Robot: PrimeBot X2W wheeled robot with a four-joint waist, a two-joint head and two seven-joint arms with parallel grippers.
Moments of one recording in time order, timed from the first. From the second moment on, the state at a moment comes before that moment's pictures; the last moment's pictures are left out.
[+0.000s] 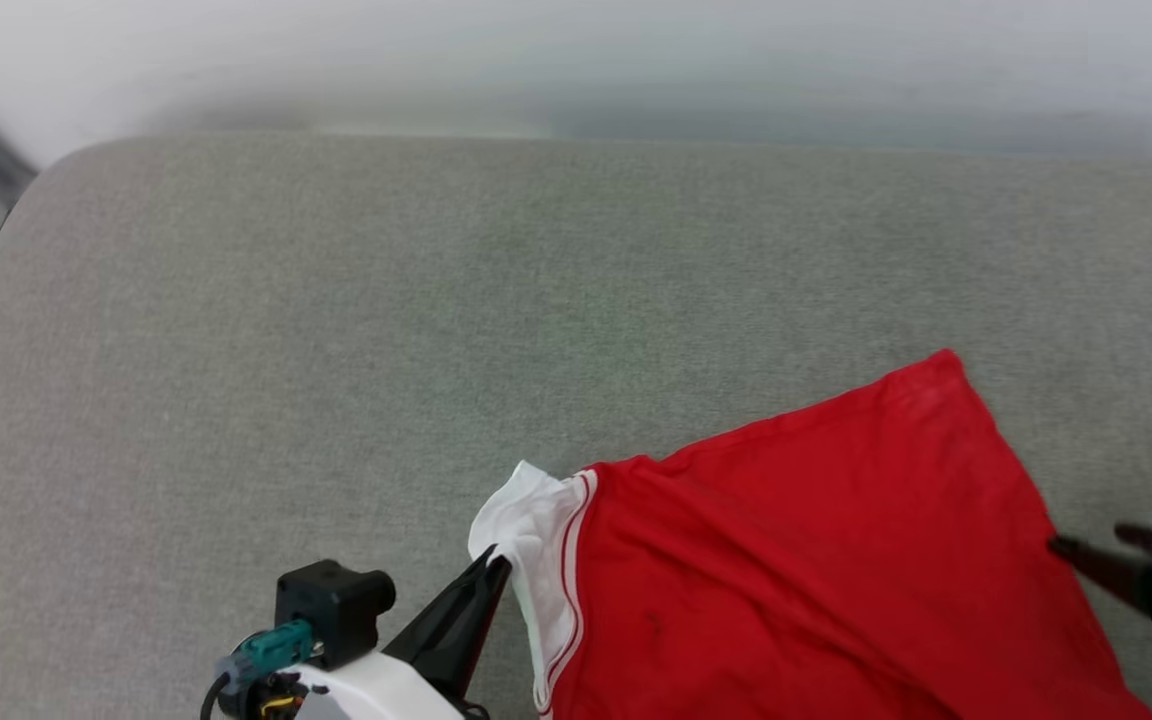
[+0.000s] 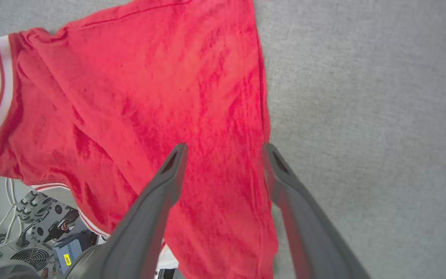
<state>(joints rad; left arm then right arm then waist) 0.05 0.37 -0.46 -0.31 -0.58 0.10 0.17 -0.10 -0.46 -0.11 -0.20 0.66 0.13 1.17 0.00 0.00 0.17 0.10</state>
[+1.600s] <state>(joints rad) -0.09 0.33 -0.53 -0.35 -0.56 0.07 0.17 -0.48 -0.49 0.00 0.23 0.50 0.13 1.05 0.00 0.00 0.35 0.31</state>
